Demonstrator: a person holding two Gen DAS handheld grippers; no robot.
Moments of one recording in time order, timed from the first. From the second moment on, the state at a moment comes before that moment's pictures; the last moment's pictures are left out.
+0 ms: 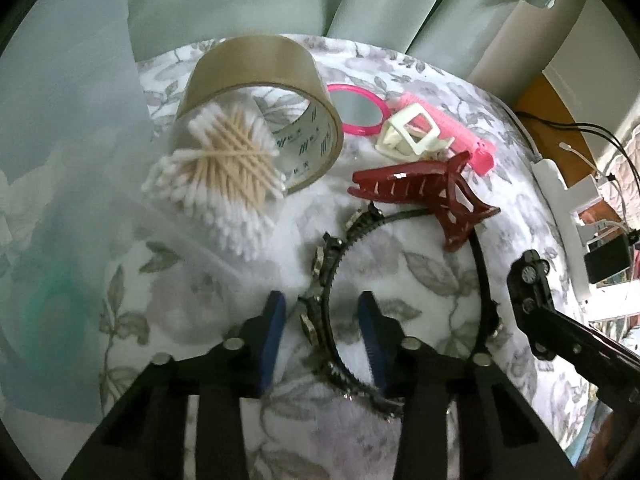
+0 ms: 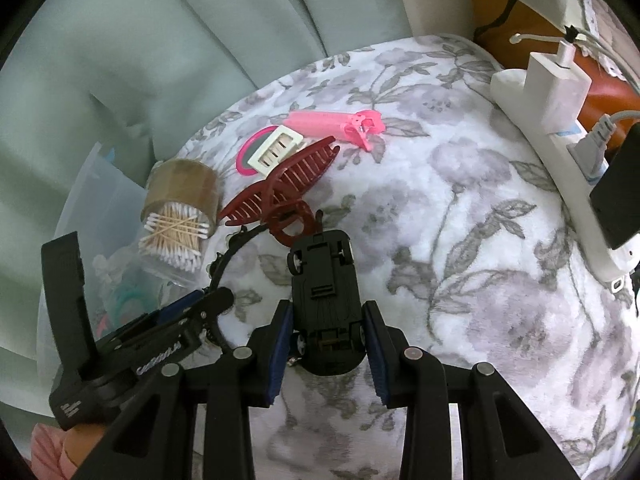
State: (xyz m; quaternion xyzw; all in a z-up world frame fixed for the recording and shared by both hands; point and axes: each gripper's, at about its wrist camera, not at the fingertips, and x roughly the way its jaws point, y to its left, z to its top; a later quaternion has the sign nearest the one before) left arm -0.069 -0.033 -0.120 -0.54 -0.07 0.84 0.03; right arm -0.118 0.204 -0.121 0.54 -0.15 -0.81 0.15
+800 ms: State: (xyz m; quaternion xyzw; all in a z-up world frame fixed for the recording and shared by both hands) left arm -0.069 0.009 -0.085 -0.51 -0.06 0.86 0.04; right arm -0.091 0.216 -0.076 0.50 -0.15 -0.84 0.14
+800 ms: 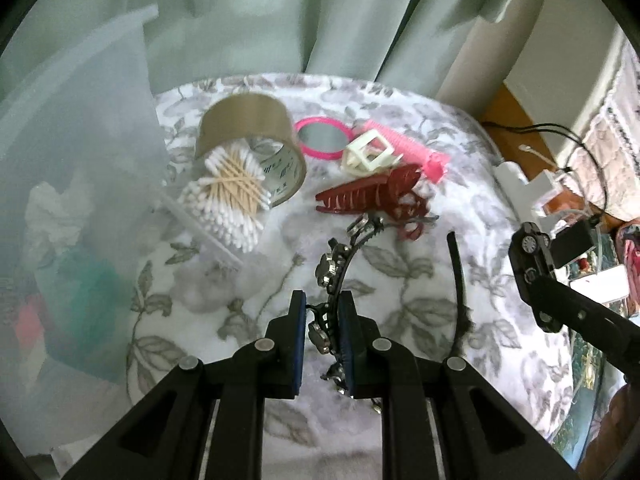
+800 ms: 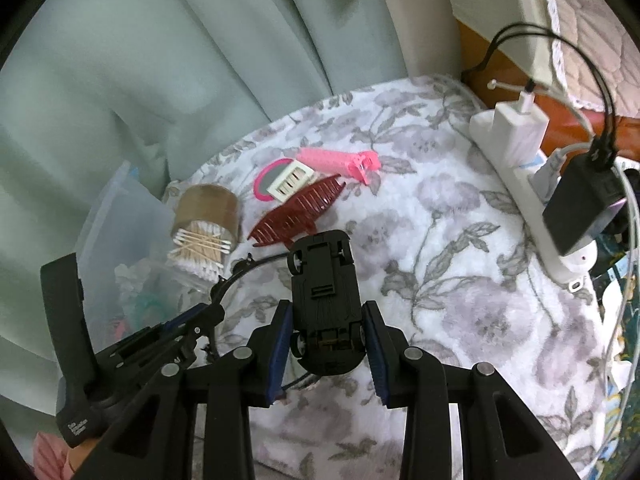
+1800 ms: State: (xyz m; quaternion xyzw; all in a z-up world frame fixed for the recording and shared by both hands) left arm -0.013 0.000 0.030 -0.37 -0.07 0.92 0.08; right arm -0.030 0.178 0.014 0.42 -0.09 -0.89 0.18
